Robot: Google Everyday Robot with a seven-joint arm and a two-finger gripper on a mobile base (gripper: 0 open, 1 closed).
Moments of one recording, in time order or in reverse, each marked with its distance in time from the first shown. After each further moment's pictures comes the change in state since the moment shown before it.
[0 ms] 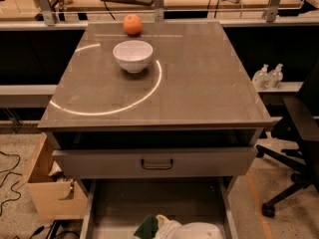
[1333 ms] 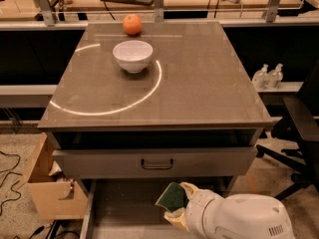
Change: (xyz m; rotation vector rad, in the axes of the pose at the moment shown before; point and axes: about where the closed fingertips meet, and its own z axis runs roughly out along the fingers) arm -0.035 -0.087 -0.107 0.085 -0.125 -0.079
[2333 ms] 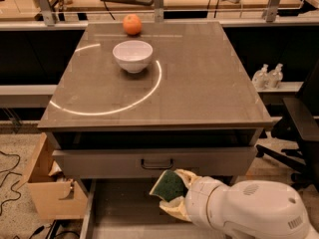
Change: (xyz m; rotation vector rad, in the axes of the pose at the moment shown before) arm -0.043 -0.011 -0.025 -0.027 -0.114 -0.061
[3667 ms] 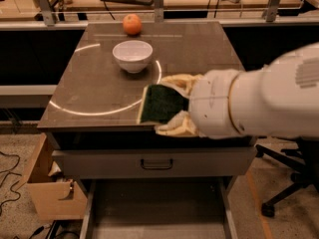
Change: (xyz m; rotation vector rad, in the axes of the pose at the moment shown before) arm -0.195 -0.087 -0.124 0.036 -0.159 -0.524
